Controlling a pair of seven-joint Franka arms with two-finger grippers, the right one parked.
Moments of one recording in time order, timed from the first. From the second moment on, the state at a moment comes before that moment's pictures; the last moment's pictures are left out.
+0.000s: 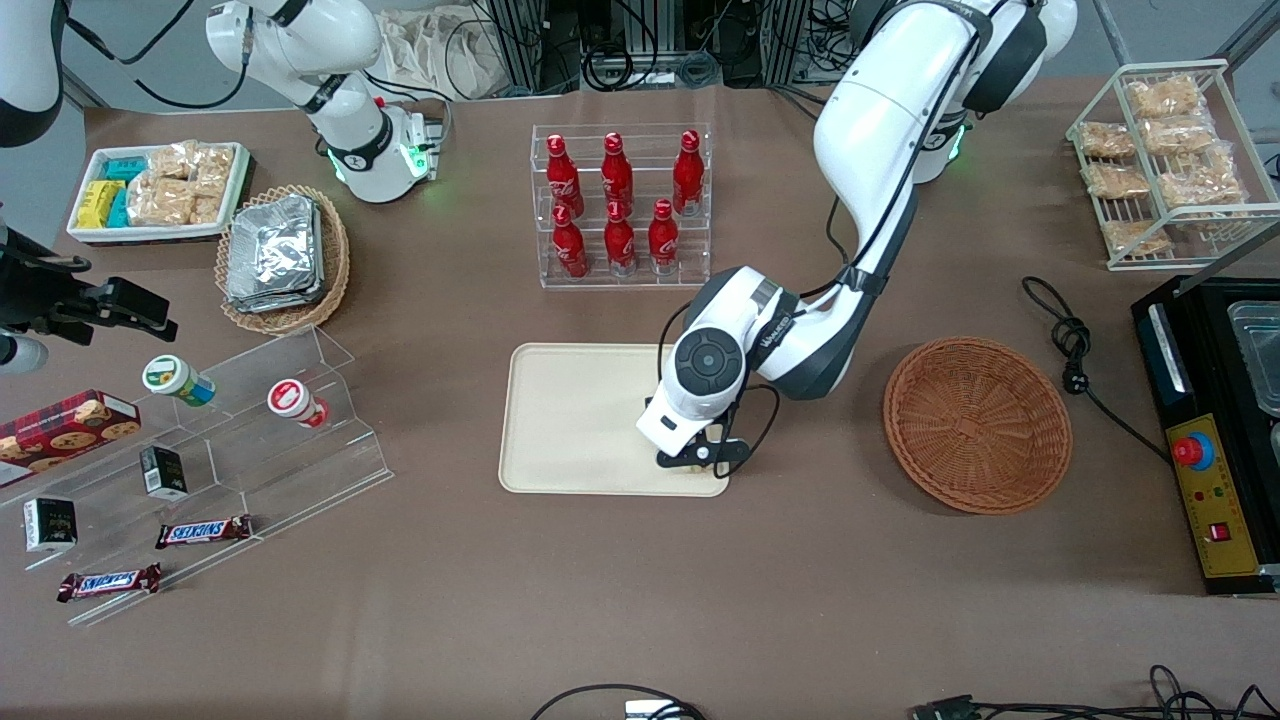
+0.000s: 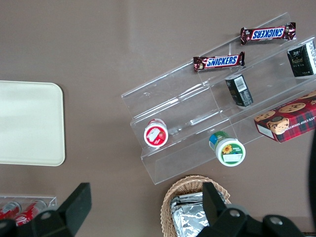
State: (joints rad) arm -0.60 0.80 -0.09 -1.29 -0.06 1.98 -0.72
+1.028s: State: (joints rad) arm -0.32 0.43 -0.03 -1.41 -0.05 1.73 -0.70
